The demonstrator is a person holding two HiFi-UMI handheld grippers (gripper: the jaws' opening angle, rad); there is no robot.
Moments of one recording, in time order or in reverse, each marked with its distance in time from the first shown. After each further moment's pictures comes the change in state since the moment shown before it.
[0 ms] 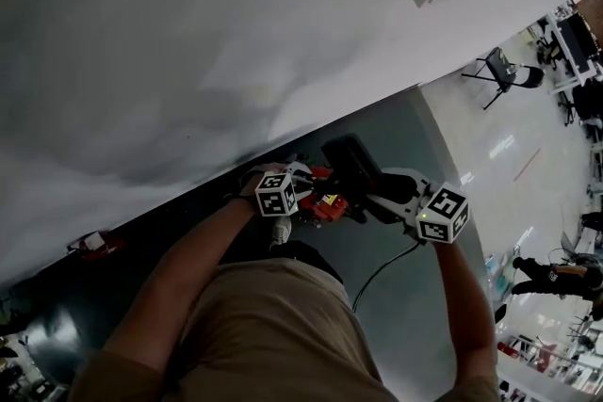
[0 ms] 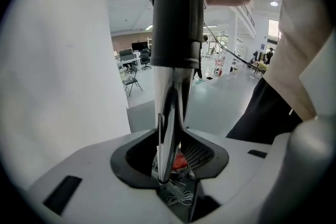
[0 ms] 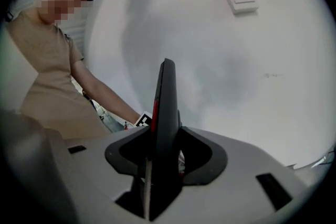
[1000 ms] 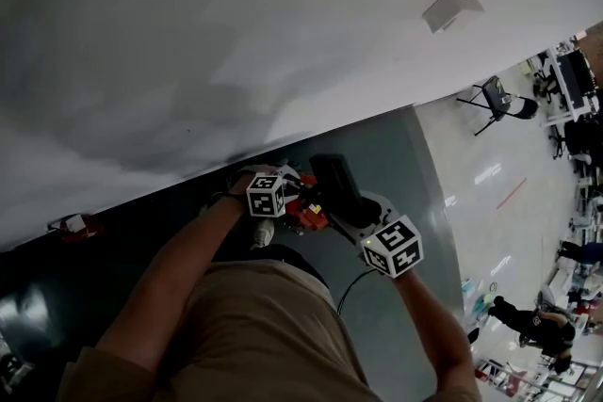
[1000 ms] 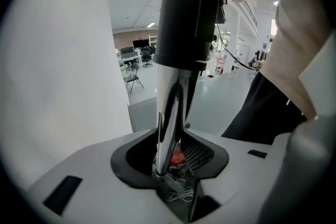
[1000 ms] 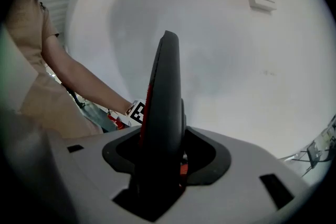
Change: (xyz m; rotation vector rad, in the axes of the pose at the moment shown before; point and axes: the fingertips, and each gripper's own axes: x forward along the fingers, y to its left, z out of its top) left arm -0.007 0.000 -0.018 -0.012 0.022 0.005; right arm 0.046 0.029 -0.018 -0.037 0.157 -0.182
